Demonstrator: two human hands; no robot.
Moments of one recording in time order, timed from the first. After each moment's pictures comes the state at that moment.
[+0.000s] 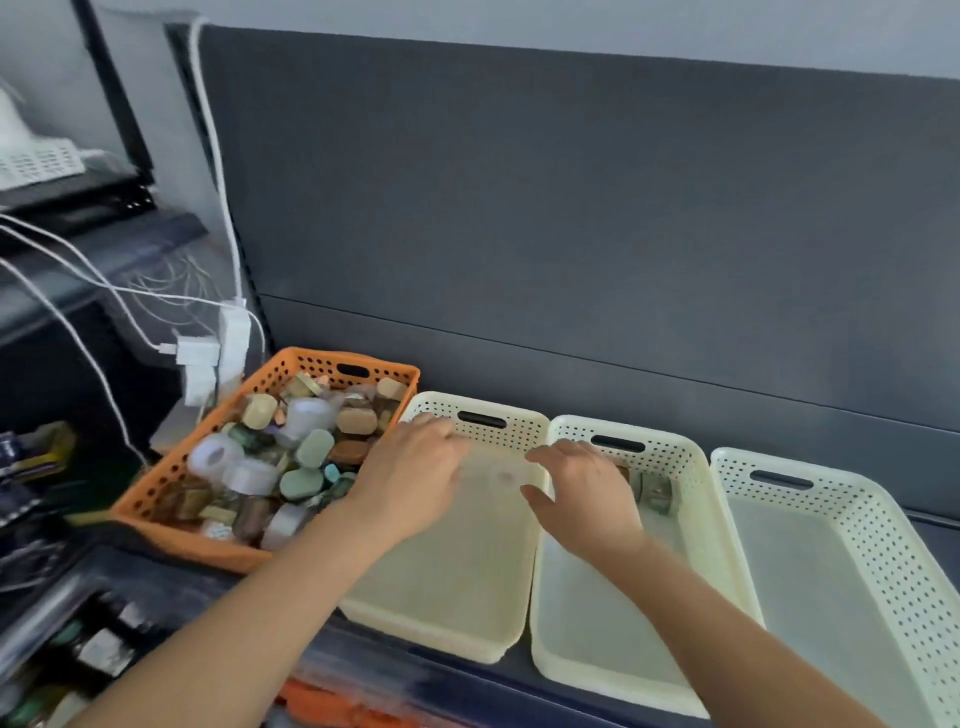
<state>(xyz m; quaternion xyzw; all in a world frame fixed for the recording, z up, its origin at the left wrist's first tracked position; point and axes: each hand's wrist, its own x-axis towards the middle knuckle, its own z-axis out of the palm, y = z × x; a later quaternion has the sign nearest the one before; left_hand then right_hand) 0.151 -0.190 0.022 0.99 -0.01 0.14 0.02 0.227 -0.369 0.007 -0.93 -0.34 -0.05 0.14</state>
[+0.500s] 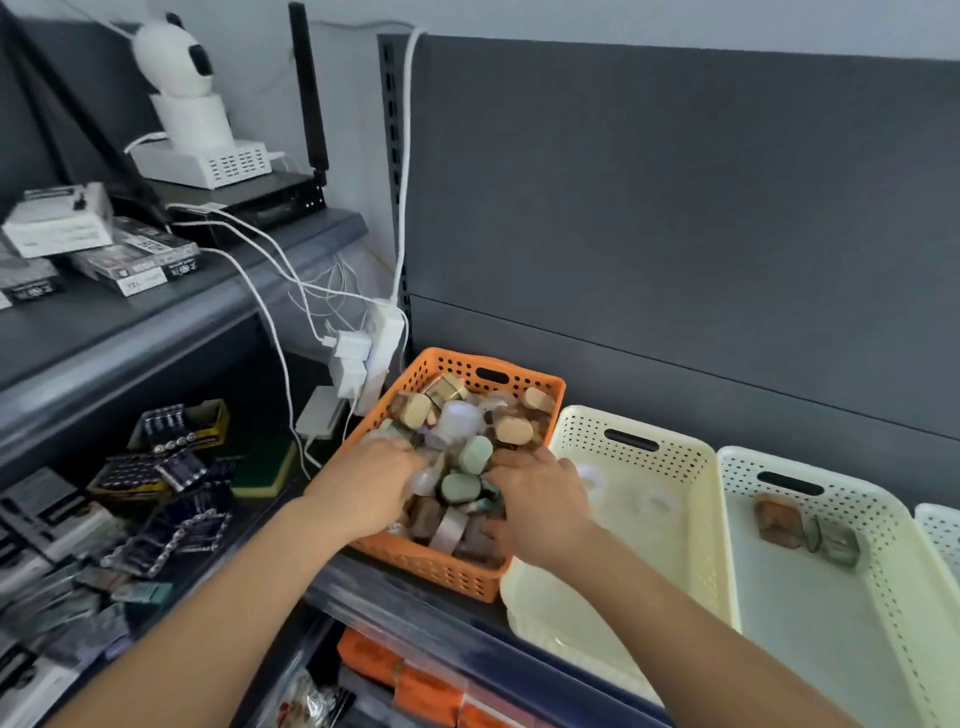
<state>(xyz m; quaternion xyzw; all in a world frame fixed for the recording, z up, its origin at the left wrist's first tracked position) 0.052 -0.011 0.007 0.99 0.10 0.01 0.02 0.149 -0.187 0.012 -0.89 -0.46 0.00 0.02</state>
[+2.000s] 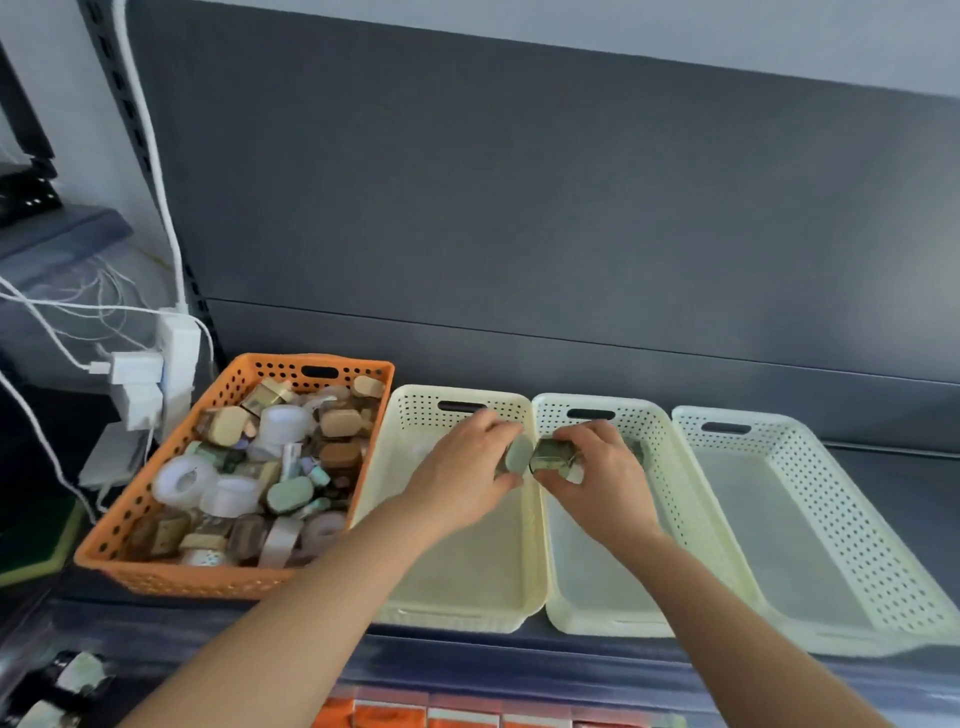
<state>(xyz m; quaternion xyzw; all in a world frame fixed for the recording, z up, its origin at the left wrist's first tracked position) 0.167 -0.206 0.007 0.97 -0.09 0.08 0.22 0.197 -0.377 0.001 -0.94 -0.18 -0.10 0.28</state>
